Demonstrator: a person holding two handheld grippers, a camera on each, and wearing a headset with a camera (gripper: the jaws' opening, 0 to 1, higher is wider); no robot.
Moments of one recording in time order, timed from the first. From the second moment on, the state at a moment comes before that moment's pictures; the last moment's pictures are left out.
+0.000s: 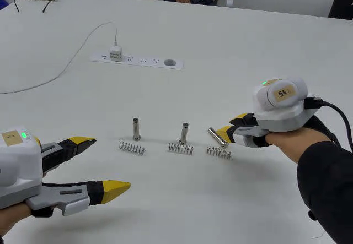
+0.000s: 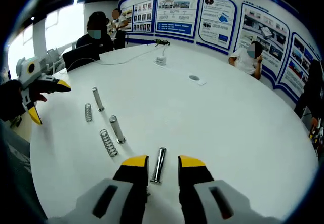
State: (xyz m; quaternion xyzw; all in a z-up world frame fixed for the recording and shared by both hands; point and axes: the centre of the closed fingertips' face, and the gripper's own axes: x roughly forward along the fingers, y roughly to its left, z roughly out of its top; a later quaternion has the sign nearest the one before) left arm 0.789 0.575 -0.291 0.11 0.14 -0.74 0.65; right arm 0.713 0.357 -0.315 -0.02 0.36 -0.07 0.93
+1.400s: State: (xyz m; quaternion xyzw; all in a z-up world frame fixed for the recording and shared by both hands) left arm 0.789 0.576 -0.298 0.10 0.16 -0.74 0.65; right arm 0.732 0.357 -0.342 0.01 0.39 -0.08 0.92
